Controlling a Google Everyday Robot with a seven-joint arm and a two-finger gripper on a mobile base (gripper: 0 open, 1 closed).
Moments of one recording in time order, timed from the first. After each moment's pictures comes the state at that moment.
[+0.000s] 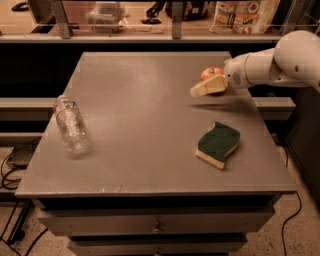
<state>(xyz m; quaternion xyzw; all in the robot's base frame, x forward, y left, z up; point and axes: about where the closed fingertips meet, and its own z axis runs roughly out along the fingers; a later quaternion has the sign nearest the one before) 0.722 -0.151 0.865 -0.38 0.79 0.16 0.46</state>
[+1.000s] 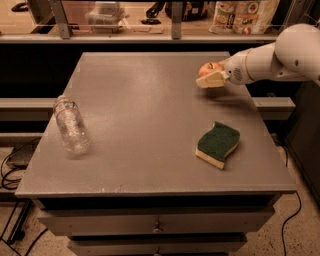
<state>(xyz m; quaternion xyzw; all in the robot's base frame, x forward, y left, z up) 0.727 -0.153 0.874 -0.38 0.79 0.14 0.46</state>
